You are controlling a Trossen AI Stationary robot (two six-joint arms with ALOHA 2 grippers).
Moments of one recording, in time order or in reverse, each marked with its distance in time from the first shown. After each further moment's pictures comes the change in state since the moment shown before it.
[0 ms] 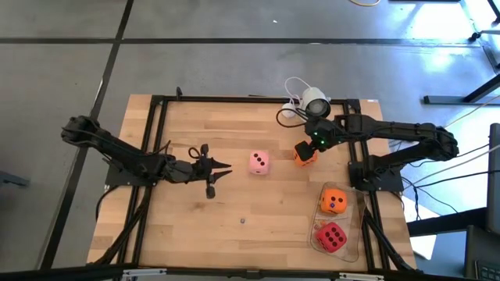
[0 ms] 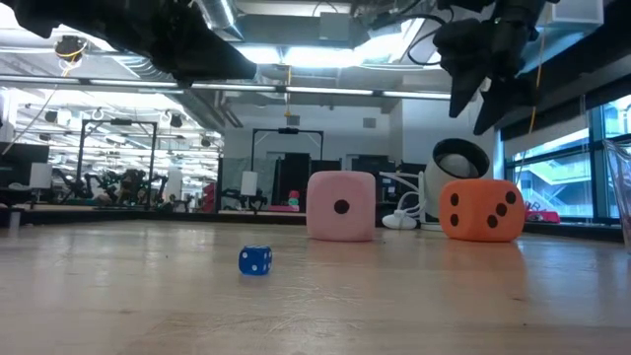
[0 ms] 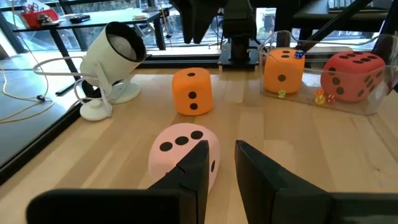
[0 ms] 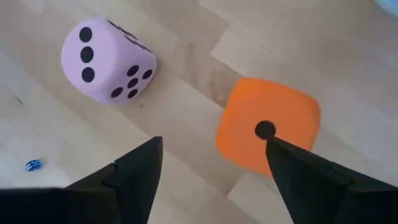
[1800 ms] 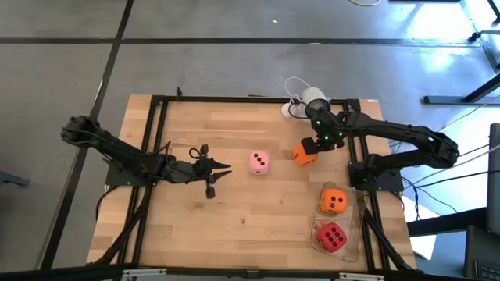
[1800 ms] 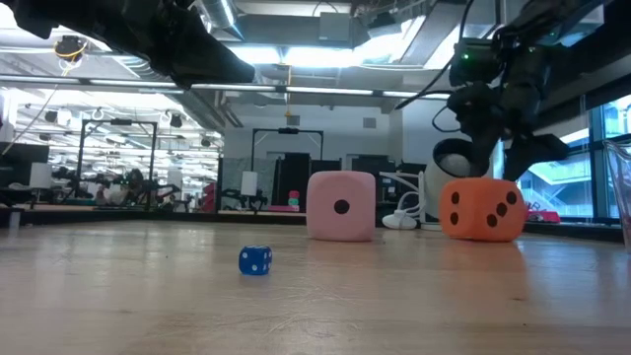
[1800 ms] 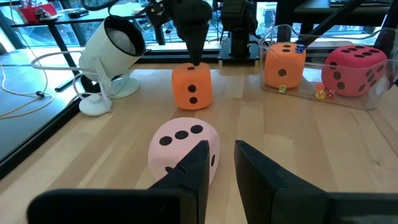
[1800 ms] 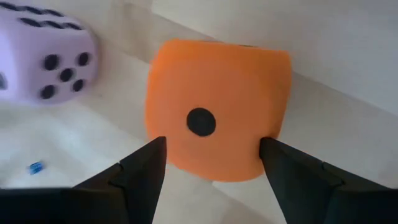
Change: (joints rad) left arm 0.000 0.000 0.000 -0.022 0.003 -0.011; right arm -0.318 -0.003 -0.288 0.148 -0.327 -0.072
